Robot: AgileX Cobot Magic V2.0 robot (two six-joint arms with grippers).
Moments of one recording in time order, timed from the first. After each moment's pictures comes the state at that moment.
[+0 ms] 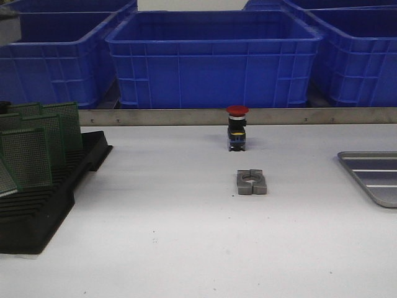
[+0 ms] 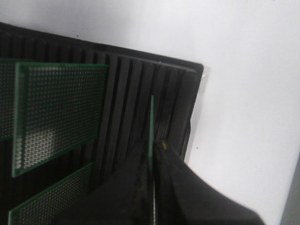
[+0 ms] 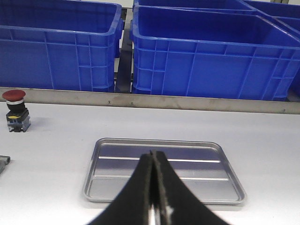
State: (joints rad) left arm -0.07 1.59 -1.15 -0.34 1.12 1.44; right arm -0.09 -0.01 0.03 -0.07 0.08 0.04
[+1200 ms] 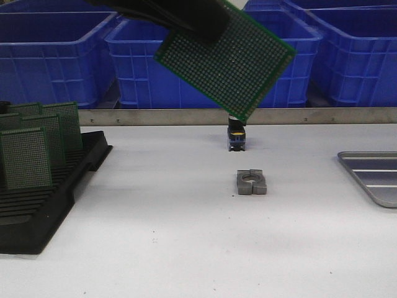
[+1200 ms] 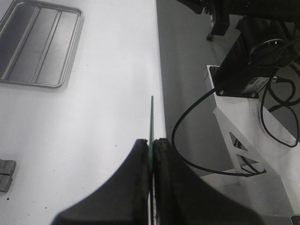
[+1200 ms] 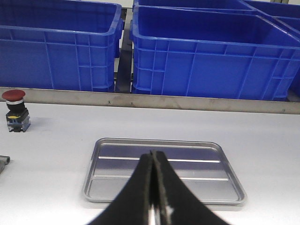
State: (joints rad) left arm -0.45 1.60 -1.25 -1.12 1.21 1.43; right arm -0.09 -0.01 0.03 -0.07 0.08 0.05
